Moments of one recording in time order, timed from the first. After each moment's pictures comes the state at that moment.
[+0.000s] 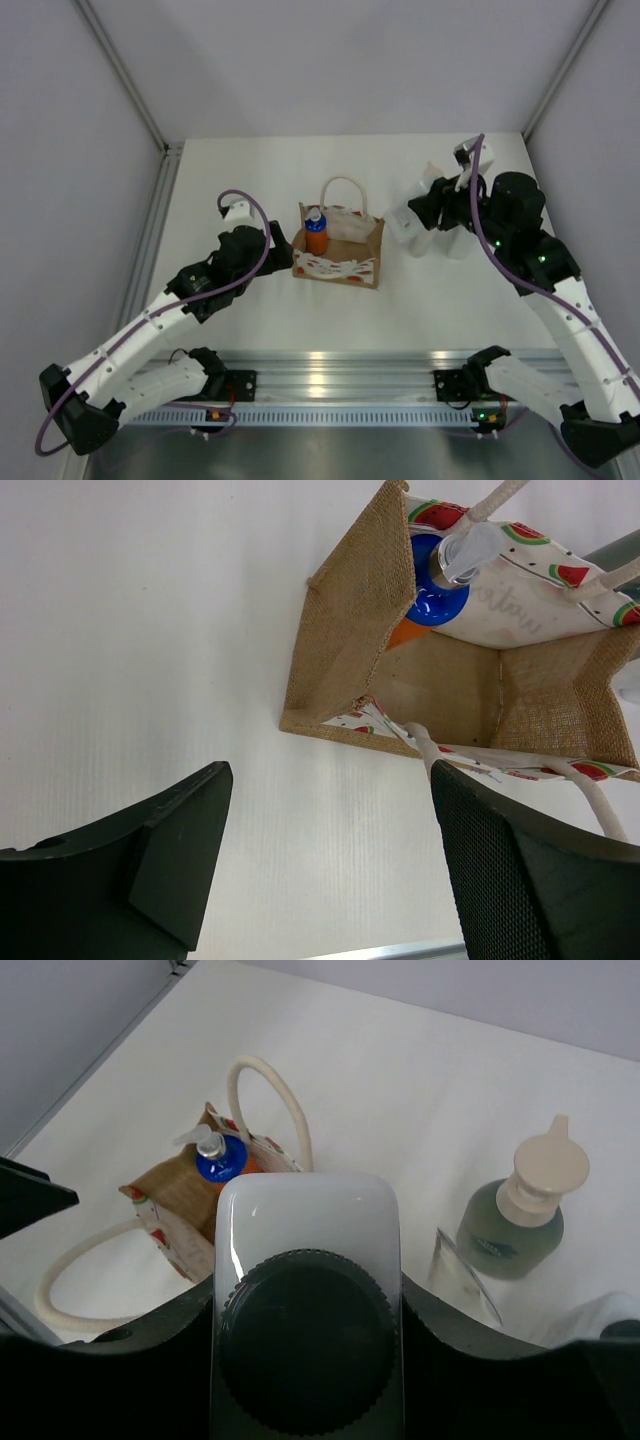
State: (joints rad) left arm -0.73 0.92 0.87 -0.56 -0.43 -0.71; right arm 0.40 0.95 1.19 -0.47 -0.20 0.12
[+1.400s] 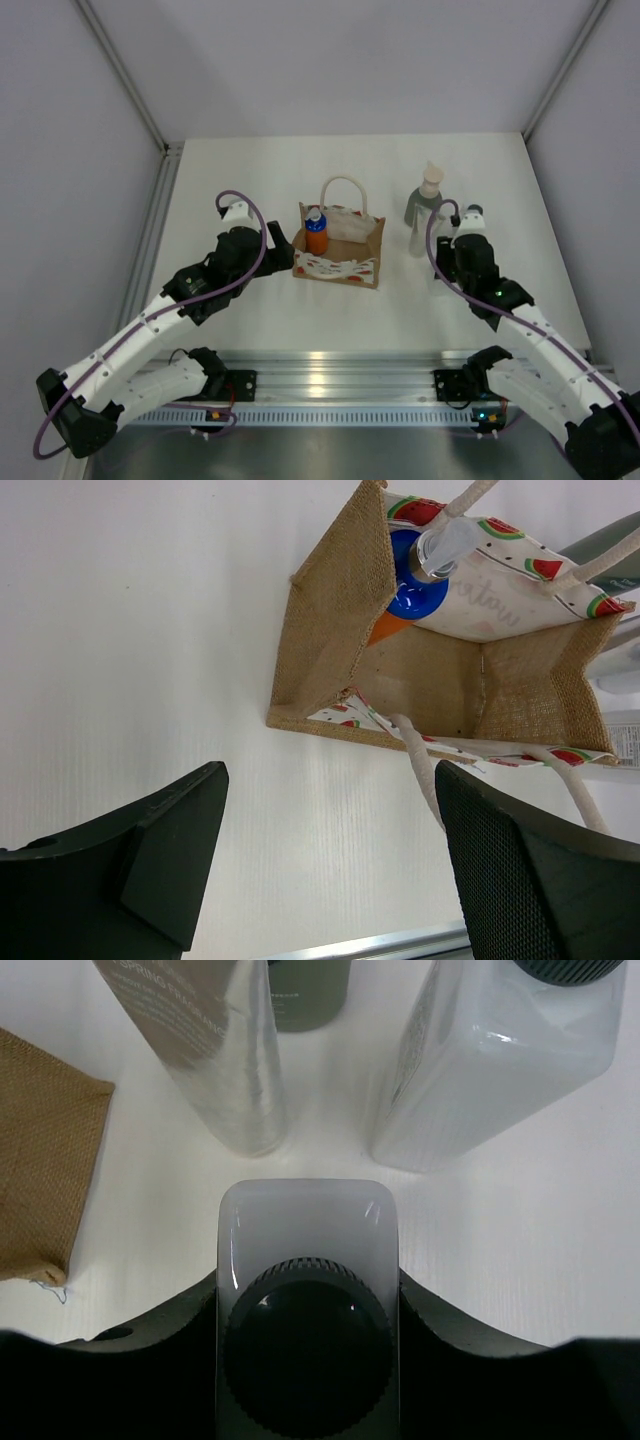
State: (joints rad) left arm -0.73 0.89 0.87 -0.56 -0.40 -0.71; right arm 0.40 0.81 0.55 -0.35 0.32 0.19
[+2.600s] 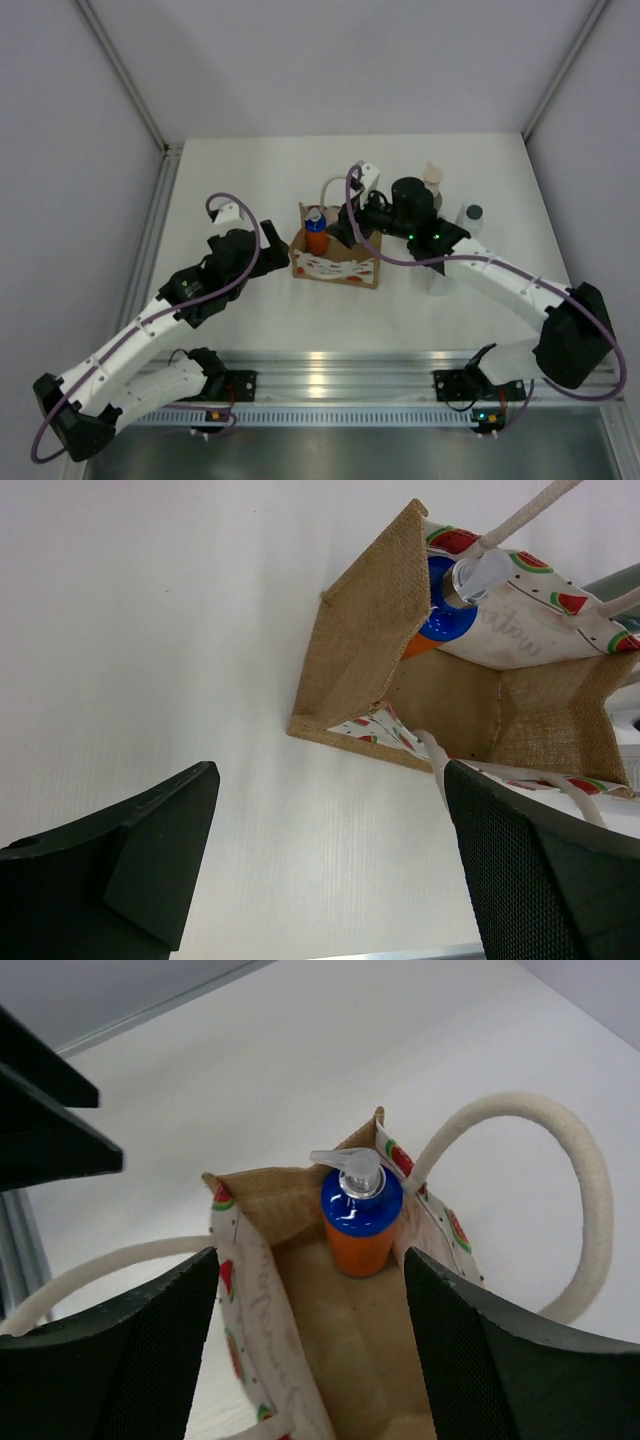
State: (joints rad) left arm -0.73 0.89 0.87 -0.58 -0.47 -0.76; right arm 0.69 1.30 1.02 0.02 -0.34 -0.03
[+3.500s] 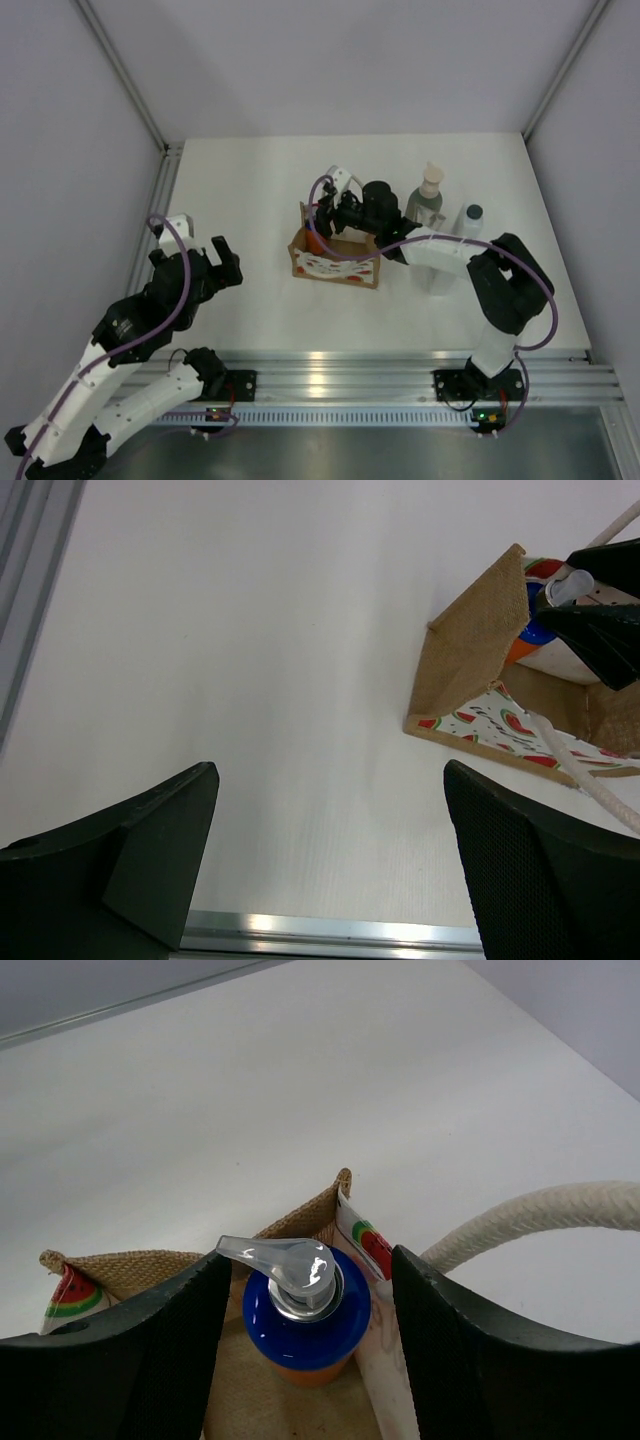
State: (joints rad) left arm -0.73 0.61 1.02 -0.98 -0.65 -0.60; right arm 0.69 1.74 1.06 0.51 -0.37 -0.11
